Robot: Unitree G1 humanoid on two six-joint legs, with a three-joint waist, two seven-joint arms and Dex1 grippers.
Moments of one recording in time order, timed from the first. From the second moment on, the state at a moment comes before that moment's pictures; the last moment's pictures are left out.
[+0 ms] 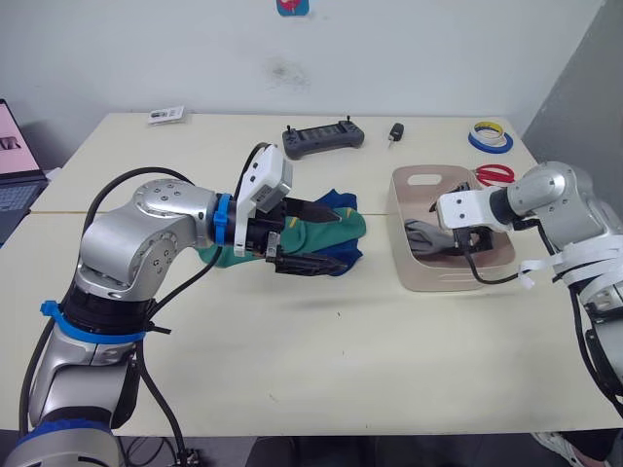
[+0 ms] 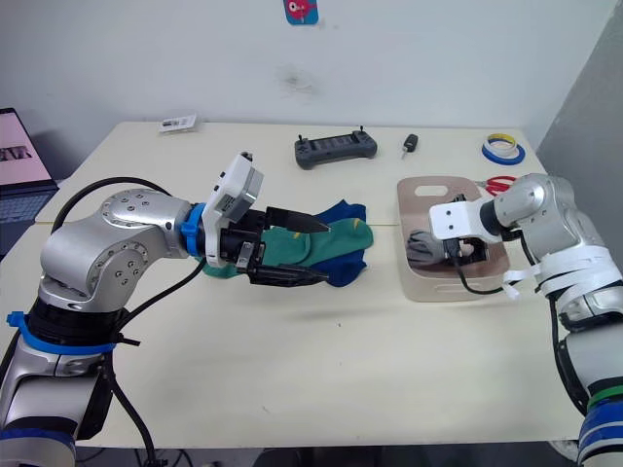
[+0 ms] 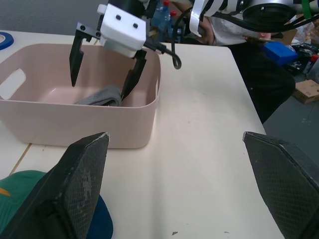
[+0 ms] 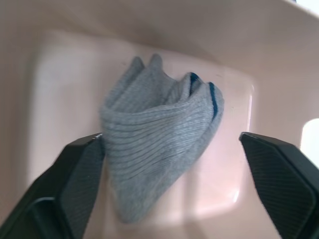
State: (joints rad) left arm -0.80 0.74 -0.12 -0.22 -0.64 0.79 -1.19; right arm -1.01 -0.83 0.38 0.52 -0.24 -0.15 1.34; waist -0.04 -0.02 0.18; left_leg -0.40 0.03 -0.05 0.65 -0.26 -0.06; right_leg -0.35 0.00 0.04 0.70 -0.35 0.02
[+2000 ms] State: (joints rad) left arm -0.39 0.55 0.33 0.31 -0.41 0.49 -0.48; right arm -0.24 -0.70 0.09 -0.66 0.30 0.50 0.83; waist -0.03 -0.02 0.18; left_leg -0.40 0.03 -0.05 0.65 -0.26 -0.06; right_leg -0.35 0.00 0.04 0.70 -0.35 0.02
